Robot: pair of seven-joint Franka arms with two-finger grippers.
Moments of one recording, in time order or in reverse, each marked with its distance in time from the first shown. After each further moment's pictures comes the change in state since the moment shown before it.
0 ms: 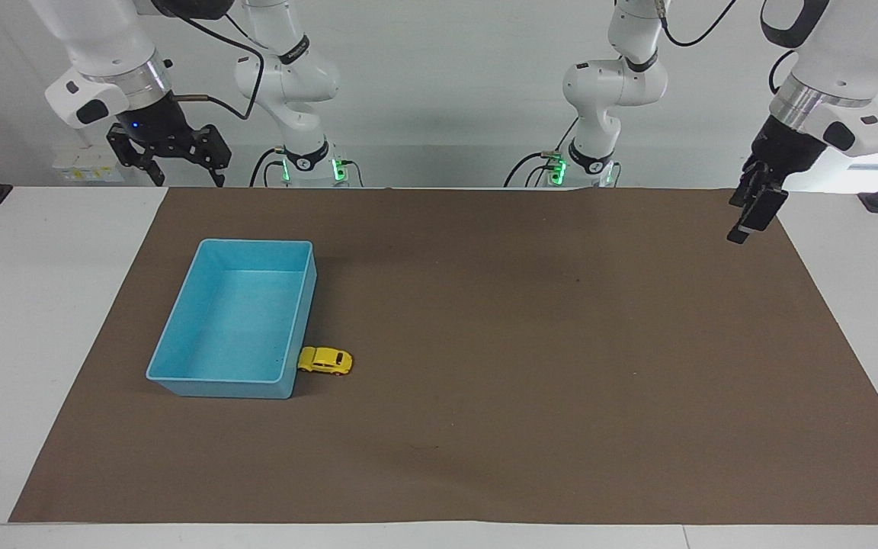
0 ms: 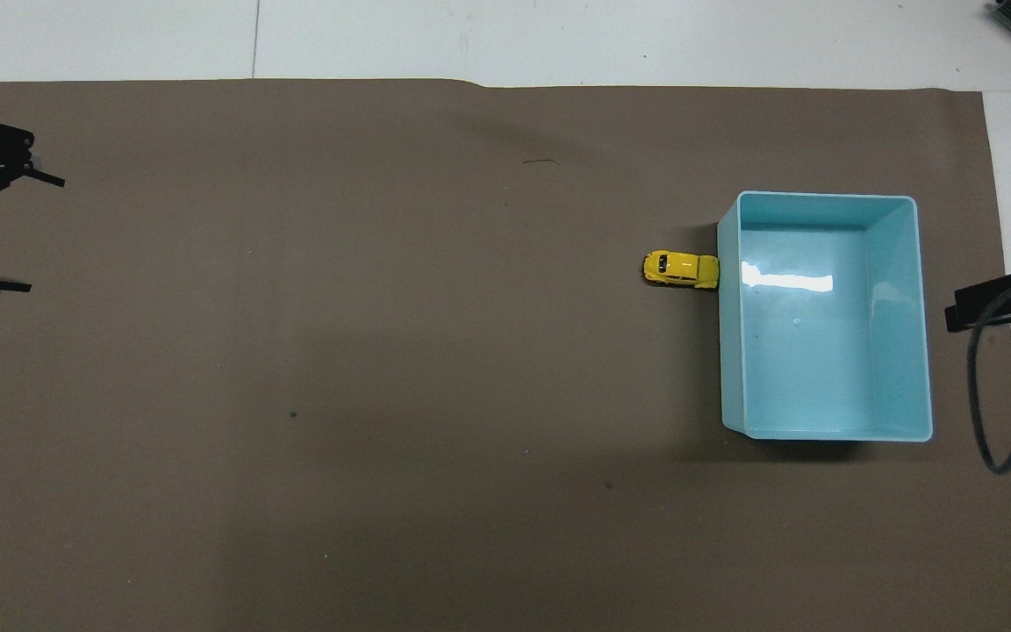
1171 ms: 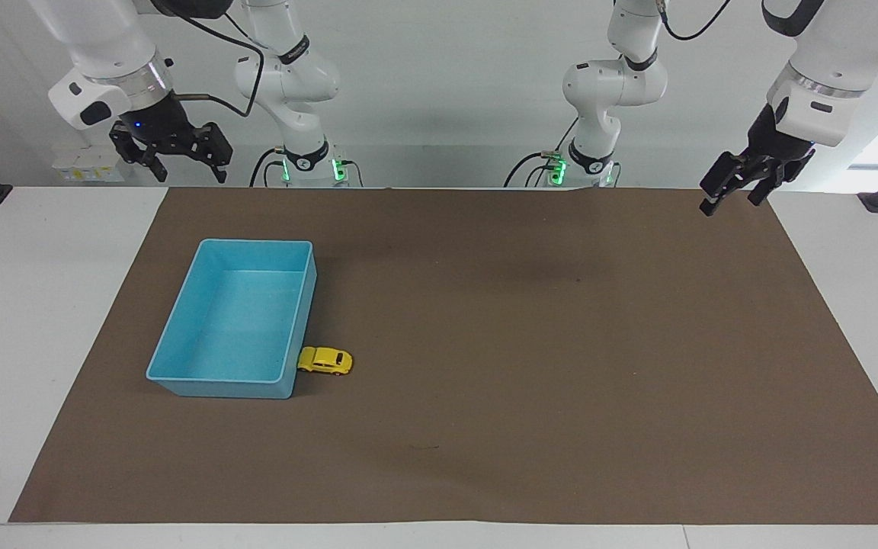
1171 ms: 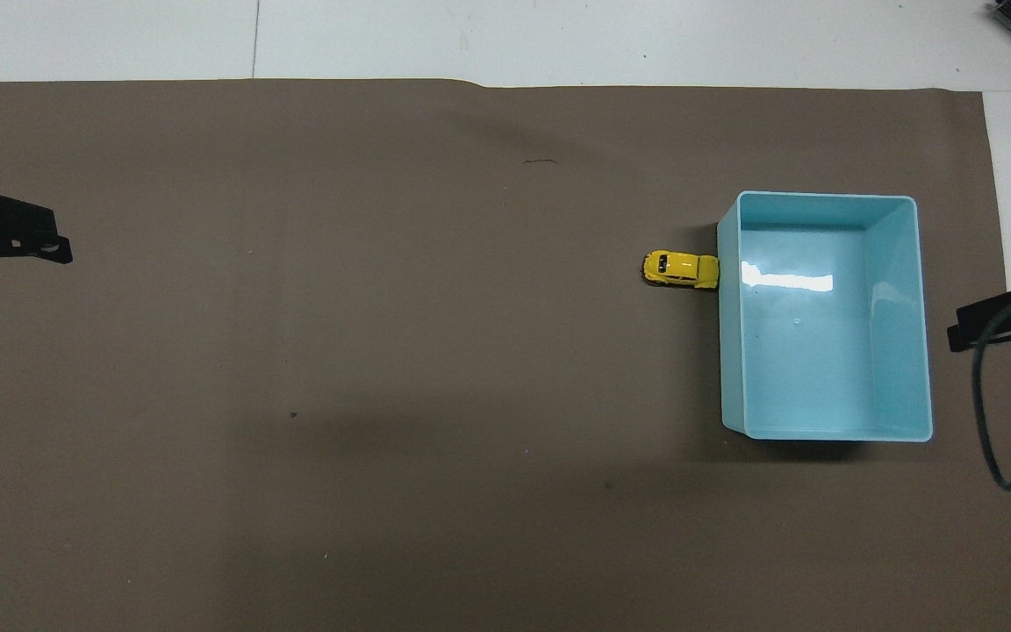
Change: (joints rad) left arm 0.002 -0.032 -0.006 -0.019 0.000 -0.099 0.777; right arm -0.006 -0.010 0.000 -0.007 0.000 -0.066 0.000
